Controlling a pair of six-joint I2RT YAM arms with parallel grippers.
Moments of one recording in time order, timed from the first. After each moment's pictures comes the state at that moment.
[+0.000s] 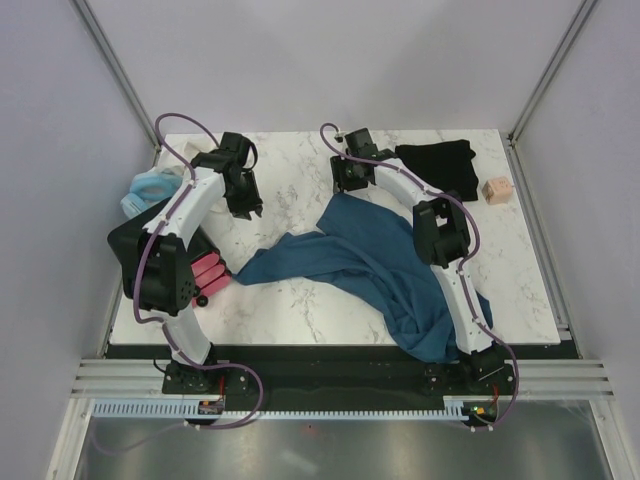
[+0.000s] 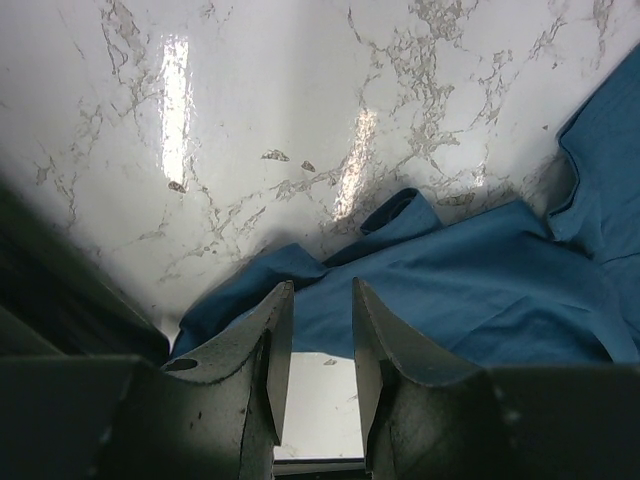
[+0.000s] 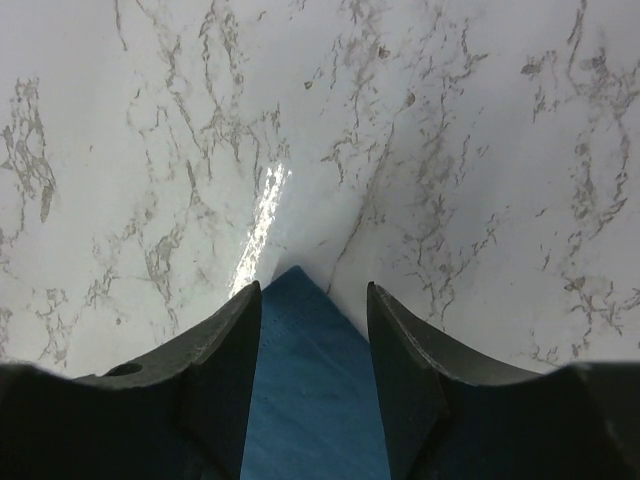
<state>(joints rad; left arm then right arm) -0.22 1.79 1.55 -0.92 -0.02 -0.46 0.43 2.51 2.19 -0.55 -0.12 0.17</state>
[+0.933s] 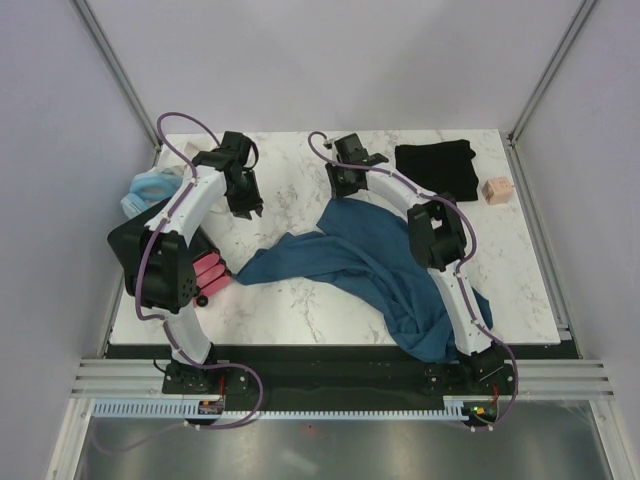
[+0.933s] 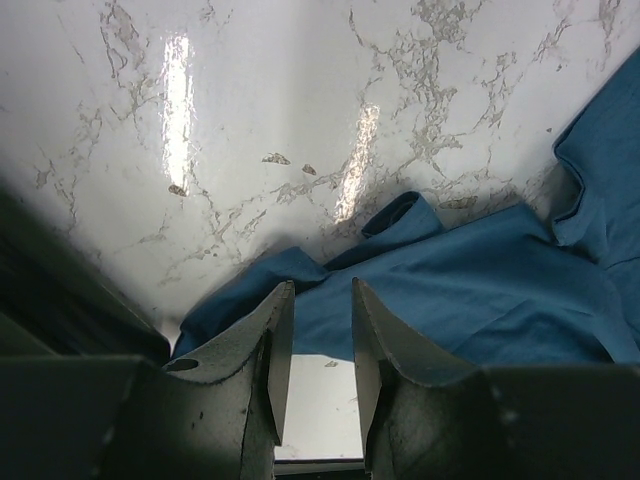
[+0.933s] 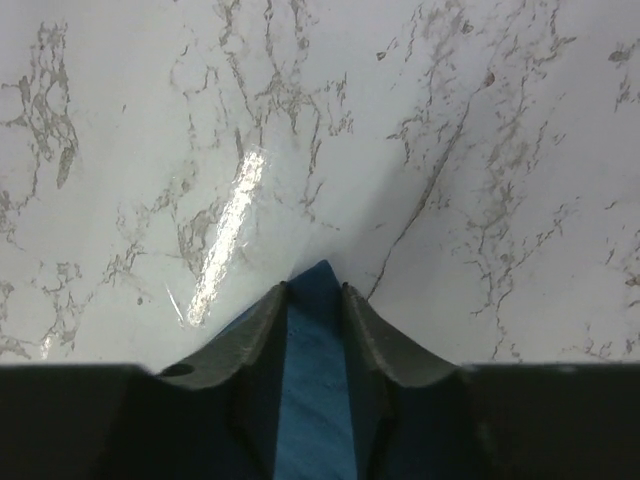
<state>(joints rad) -0.22 1.81 1.57 -0.93 -0.03 -0.46 0.48 2.50 2.15 -0.55 -0.09 0.13</state>
